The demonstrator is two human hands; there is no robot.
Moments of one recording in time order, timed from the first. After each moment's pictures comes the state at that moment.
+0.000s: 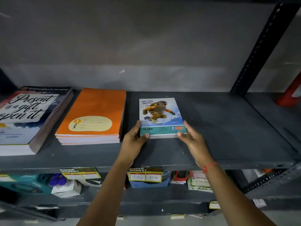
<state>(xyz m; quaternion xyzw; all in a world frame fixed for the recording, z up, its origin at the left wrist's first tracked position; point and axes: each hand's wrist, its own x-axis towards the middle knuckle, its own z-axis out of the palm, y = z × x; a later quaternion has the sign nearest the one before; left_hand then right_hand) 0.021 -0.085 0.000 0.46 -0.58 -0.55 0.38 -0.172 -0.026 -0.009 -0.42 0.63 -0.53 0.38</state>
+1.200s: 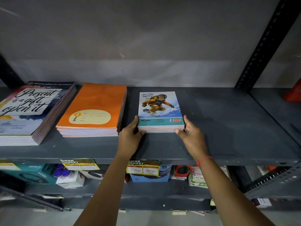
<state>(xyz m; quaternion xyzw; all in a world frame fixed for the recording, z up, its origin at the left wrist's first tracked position) 0.016 -0.089 -0.013 0.54 -0.64 -0.38 0.38 -0.174 -0.030 -0.016 -0.46 0.69 -0.48 0.28</state>
